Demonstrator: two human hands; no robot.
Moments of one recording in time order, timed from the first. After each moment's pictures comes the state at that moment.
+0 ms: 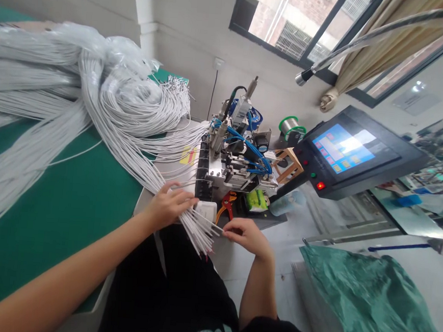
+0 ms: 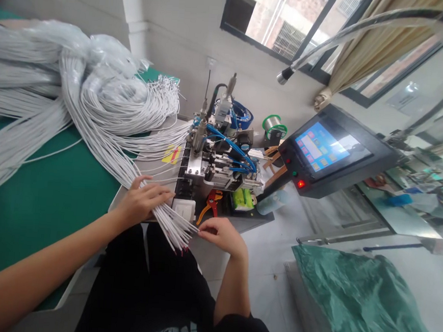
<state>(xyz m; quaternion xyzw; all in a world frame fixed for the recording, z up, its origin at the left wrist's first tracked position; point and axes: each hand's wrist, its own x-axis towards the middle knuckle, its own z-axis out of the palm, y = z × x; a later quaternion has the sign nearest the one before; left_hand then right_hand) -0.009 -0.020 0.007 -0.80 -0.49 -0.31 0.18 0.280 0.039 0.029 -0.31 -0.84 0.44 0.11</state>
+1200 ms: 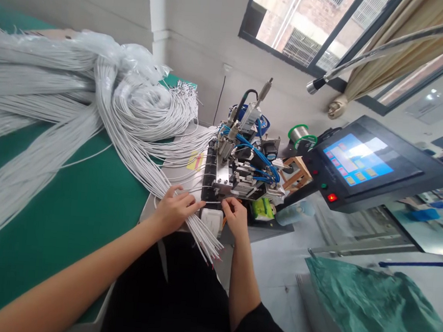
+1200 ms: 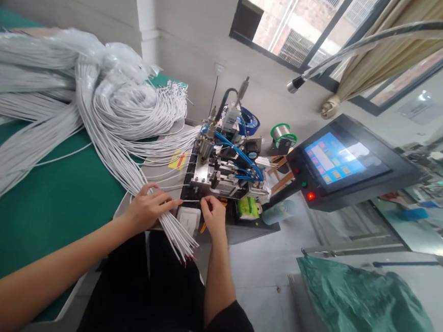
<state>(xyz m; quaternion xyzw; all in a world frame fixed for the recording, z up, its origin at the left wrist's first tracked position) -0.008 -0.014 0.004 -0.79 -0.51 -0.27 0.22 0.204 0.075 -0.003 -0.43 -0.75 0.35 0.36</state>
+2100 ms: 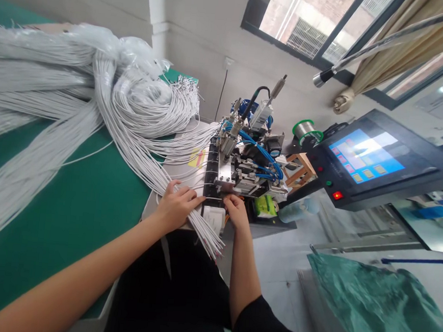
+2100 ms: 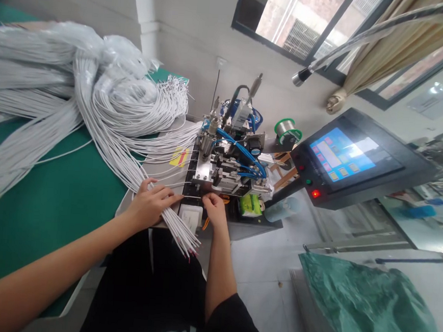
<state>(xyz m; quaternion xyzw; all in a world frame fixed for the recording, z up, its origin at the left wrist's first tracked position) -0.007 -0.014 0.003 -0.78 -0.56 -0.24 0.16 0.195 0.093 -0.028 -0.44 -0.65 0.52 0.35</state>
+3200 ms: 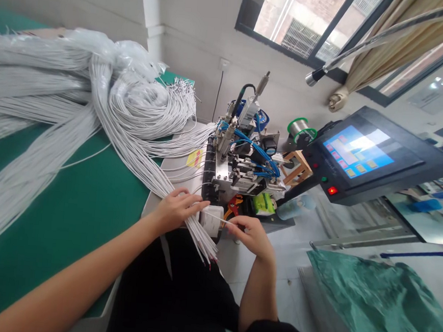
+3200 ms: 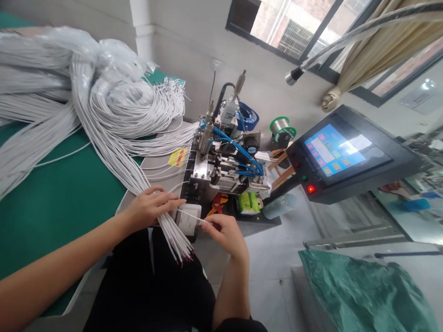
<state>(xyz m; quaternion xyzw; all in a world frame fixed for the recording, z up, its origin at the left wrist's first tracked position) -0.013 -0.019 0.007 -0.83 -0.45 -0.28 0.19 0.259 0.037 0.039 -0.35 -0.81 0.43 0.20</state>
